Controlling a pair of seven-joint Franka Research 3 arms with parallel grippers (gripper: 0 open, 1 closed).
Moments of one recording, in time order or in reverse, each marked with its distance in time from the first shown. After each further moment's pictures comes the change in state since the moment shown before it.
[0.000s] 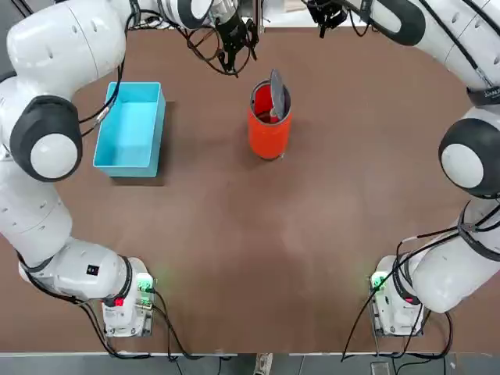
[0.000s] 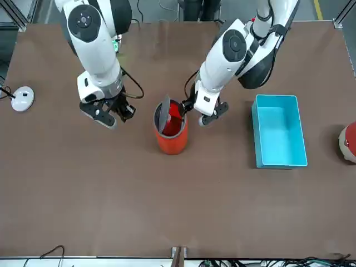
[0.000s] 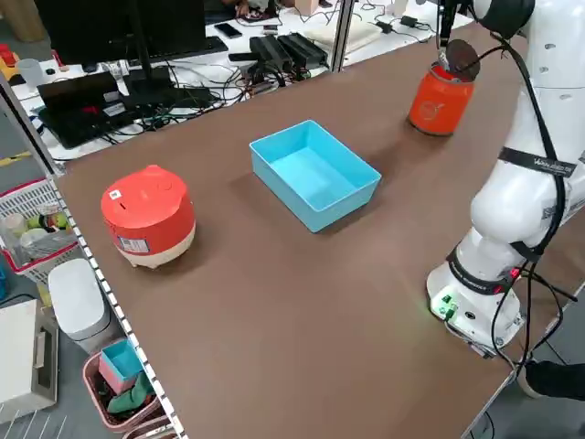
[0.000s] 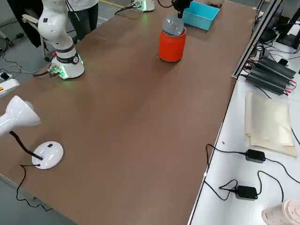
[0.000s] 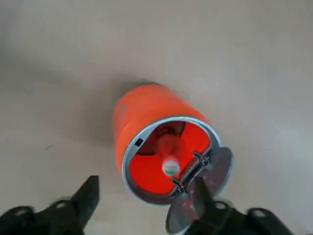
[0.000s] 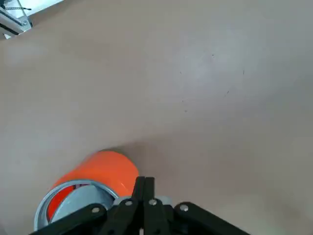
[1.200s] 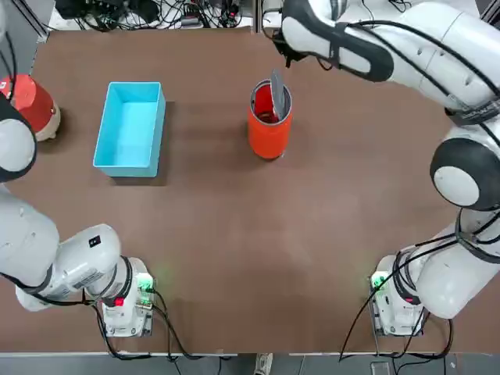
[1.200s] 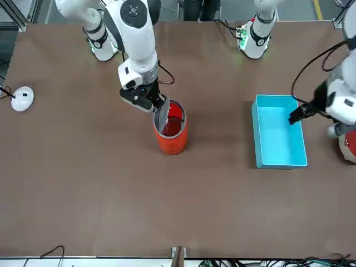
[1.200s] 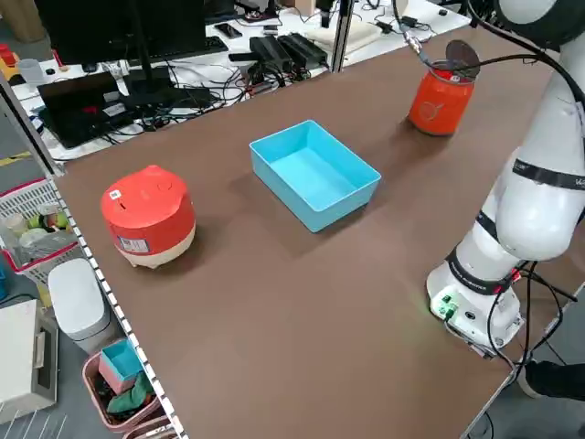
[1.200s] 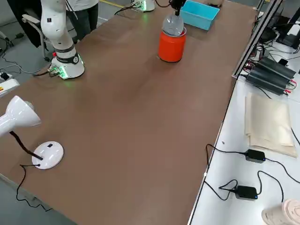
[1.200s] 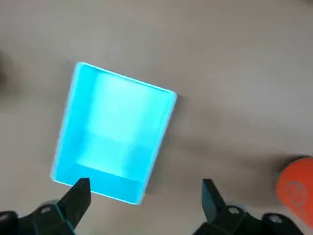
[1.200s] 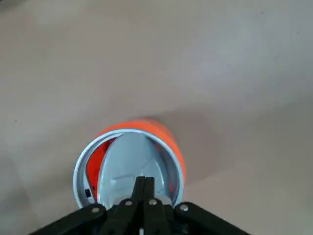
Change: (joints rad) left arm 0.583 -0.240 0.118 0.048 0.111 -0.457 0.924; right arm 0.188 0.038 0.007 -0.111 0.001 0.196 0.202
